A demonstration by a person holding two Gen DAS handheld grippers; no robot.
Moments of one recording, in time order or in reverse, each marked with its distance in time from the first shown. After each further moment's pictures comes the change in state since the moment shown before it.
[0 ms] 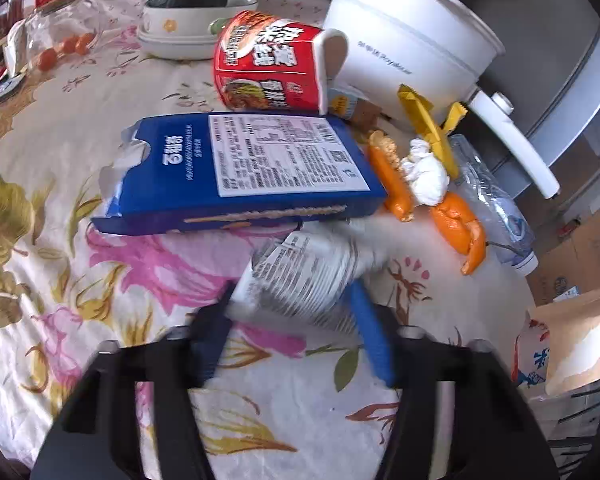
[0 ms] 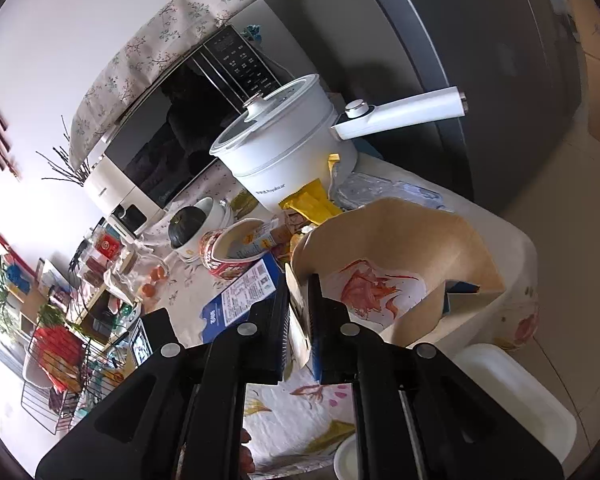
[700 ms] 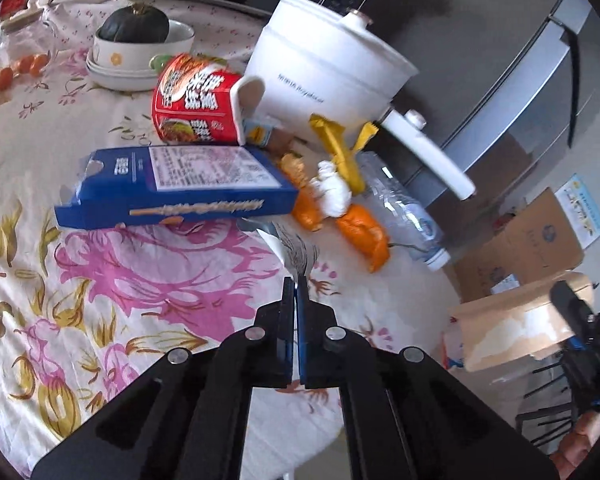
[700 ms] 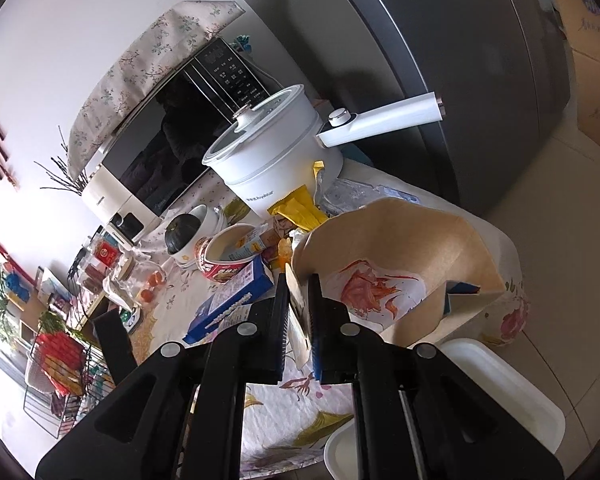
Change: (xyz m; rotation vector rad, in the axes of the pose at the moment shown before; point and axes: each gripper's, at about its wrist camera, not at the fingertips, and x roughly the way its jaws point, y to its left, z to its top) left arm -0.049 -0.010 0.000 0.053 -0.056 -0.245; right arm -0.020 -0.009 -0.002 0.013 -0.023 -0.004
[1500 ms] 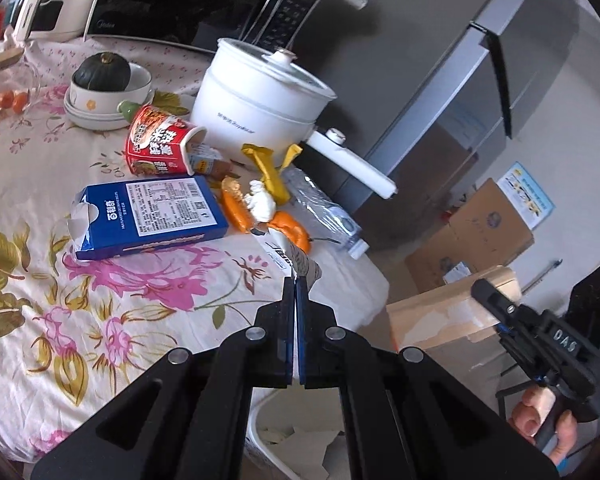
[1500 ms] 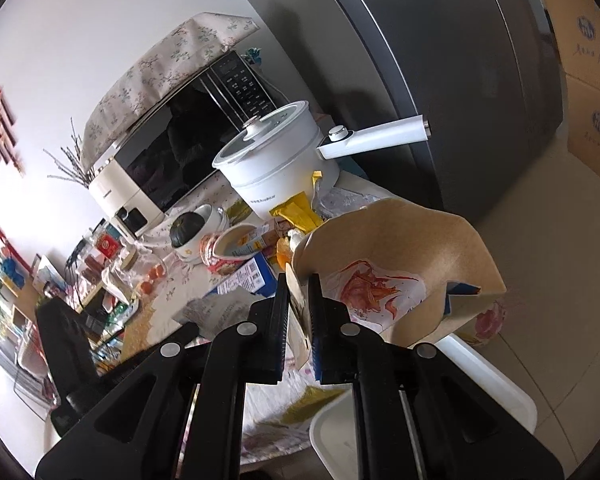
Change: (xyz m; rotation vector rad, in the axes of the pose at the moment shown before) left arm -0.083 -0.027 -0.018 0.098 -0.054 -0.164; right arm -0.055 0.004 -0.023 -0.075 -0.028 -0.034
